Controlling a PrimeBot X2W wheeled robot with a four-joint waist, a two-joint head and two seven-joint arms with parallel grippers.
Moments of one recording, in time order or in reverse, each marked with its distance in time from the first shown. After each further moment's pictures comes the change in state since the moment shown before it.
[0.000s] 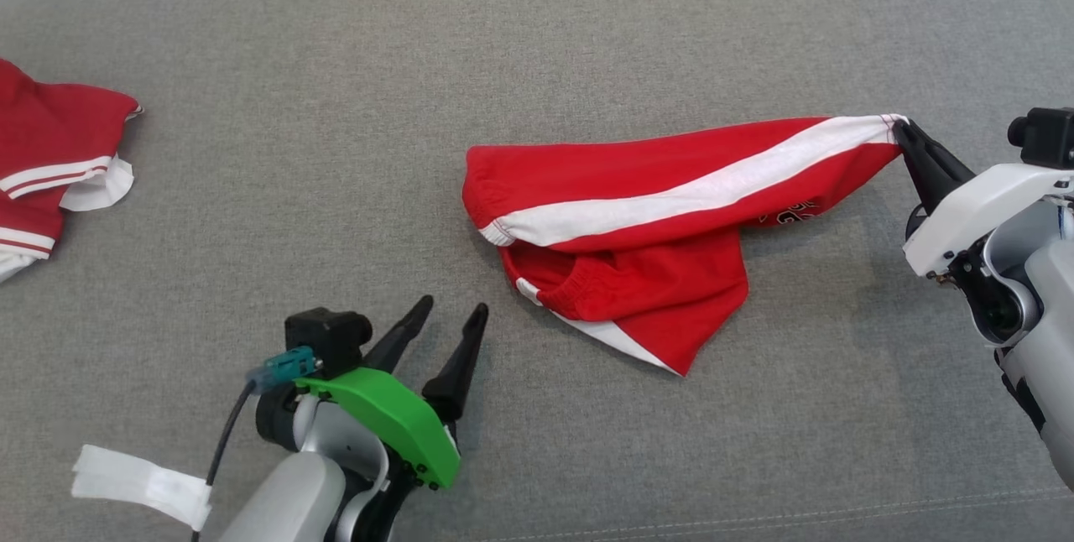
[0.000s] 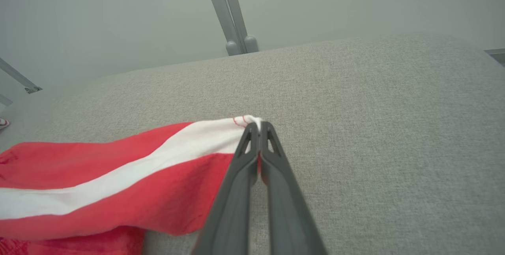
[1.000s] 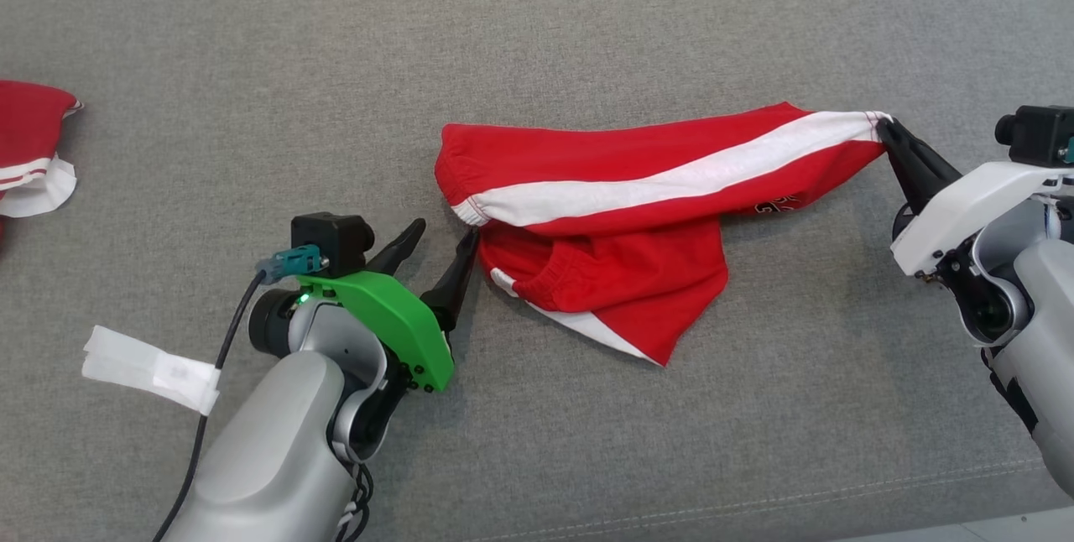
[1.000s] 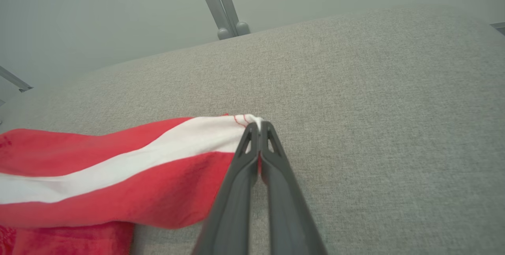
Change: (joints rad) left arm -0.242 -0.077 -0.014 0.249 0.016 -0.050 0.034; right arm 0.002 0.003 0.024 -0.035 0.049 0.000 0.007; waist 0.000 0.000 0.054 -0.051
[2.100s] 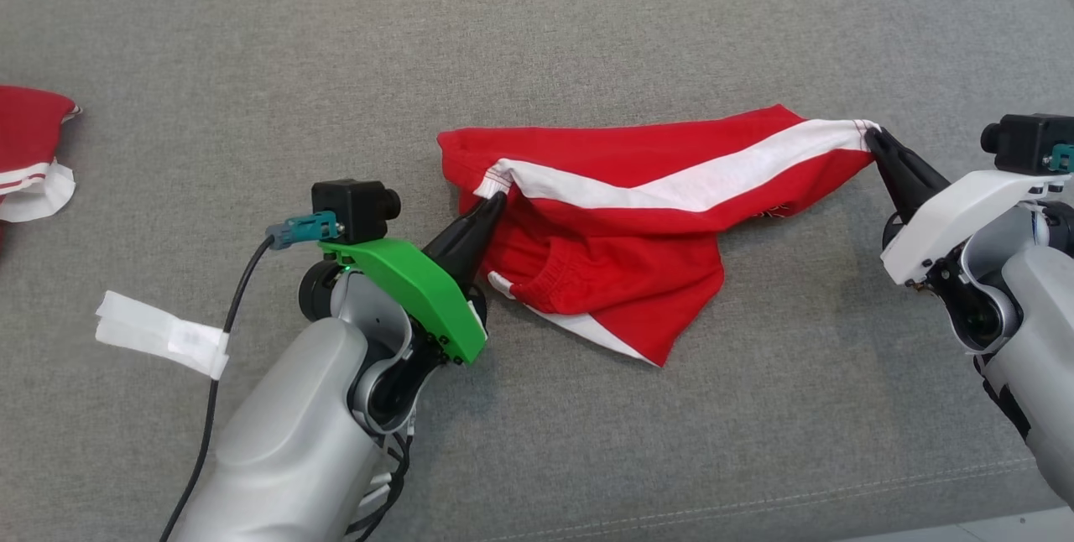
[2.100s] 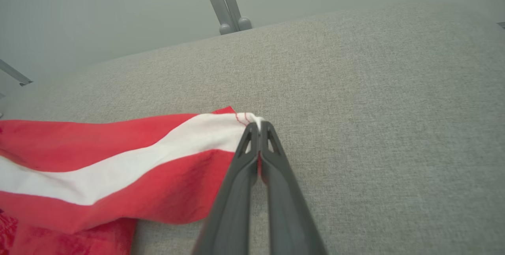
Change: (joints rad) left arm -0.077 -0.040 -0.049 0.032 -0.191 -0.091 -0.011; right arm 0.001 0.001 0.040 0.007 0.009 0.000 -0.013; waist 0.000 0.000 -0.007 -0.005
